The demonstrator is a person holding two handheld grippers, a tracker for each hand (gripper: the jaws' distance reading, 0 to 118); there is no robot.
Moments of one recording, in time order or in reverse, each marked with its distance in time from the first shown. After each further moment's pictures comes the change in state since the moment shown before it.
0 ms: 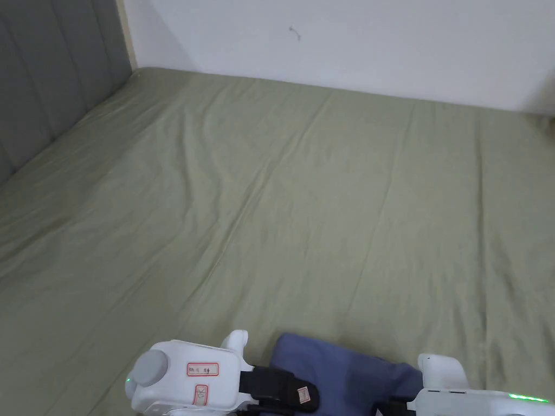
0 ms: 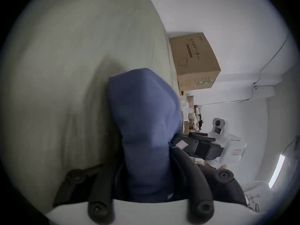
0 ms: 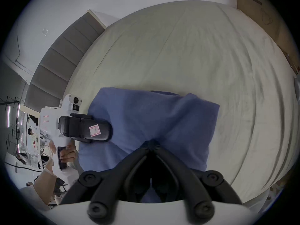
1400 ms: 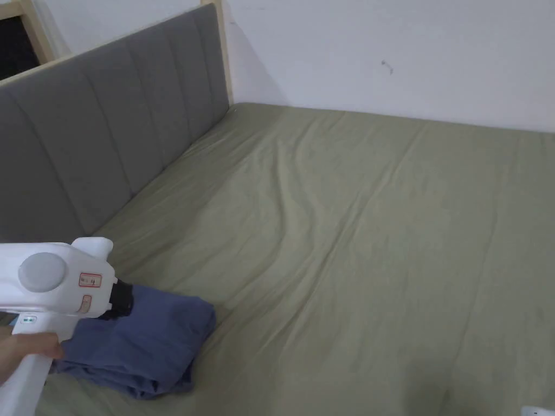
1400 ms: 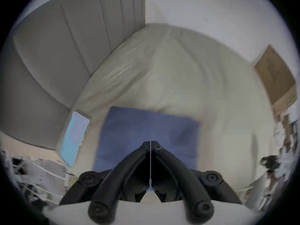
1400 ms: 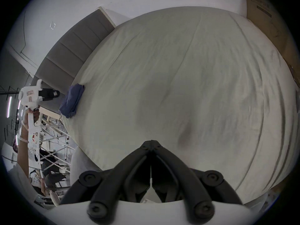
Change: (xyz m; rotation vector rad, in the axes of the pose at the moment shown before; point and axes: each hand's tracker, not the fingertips) left arm 0.091 0.051 0.303 0.427 1.129 -0.171; right arm -0.033 0.004 -0.002 0.018 0.008 0.073
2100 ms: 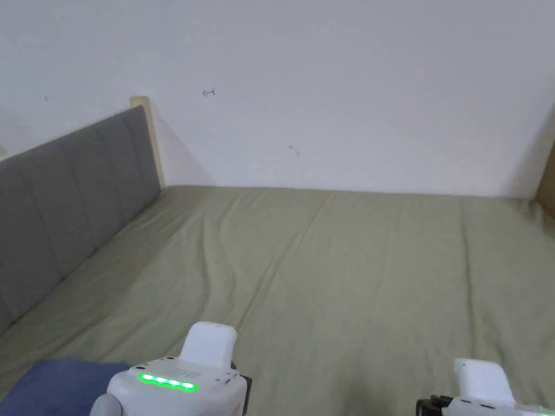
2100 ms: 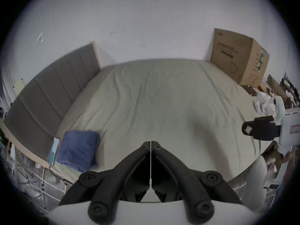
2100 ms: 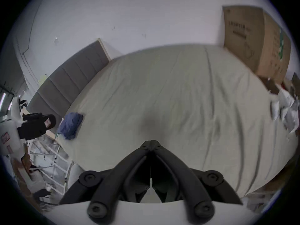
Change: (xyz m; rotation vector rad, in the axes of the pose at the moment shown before) left arm 0.280 -0.127 0.102 0.336 -0.024 -0.357; right arm 0.021 -0.010 0.076 0.390 -0.133 0.032
